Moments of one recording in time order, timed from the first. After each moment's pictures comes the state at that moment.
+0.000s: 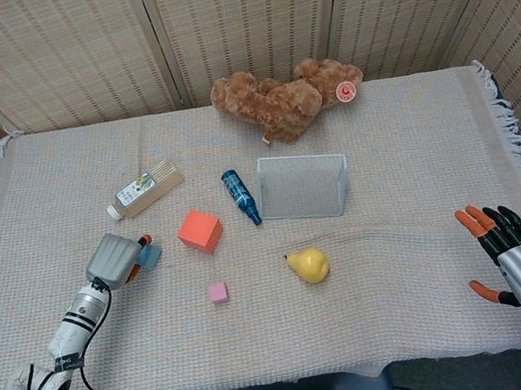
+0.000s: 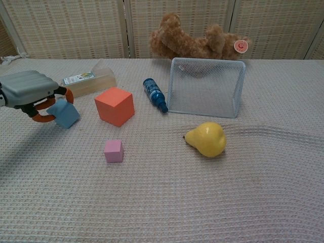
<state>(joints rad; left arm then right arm) -0.70 -1.55 -0.06 -0.93 1.53 0.96 0.10 0.09 -1.08 -0.02 -1.63 -1.67 1.51 -0.01</state>
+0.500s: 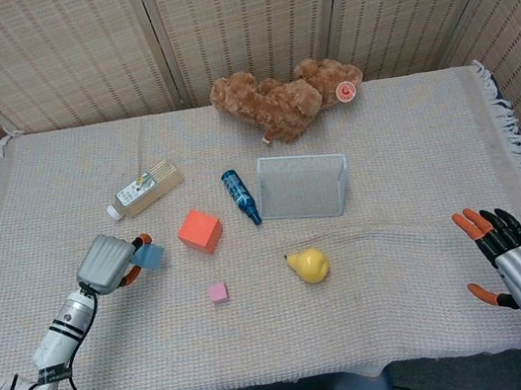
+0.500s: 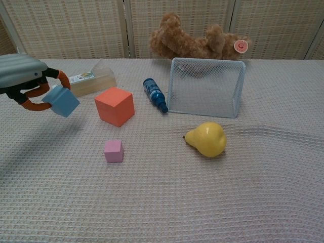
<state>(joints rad) -0.68 -1.36 -0.06 -1.22 1.52 1.03 0.06 0.09 -1.07 -0.03 -1.64 -1.68 1.49 0.00</state>
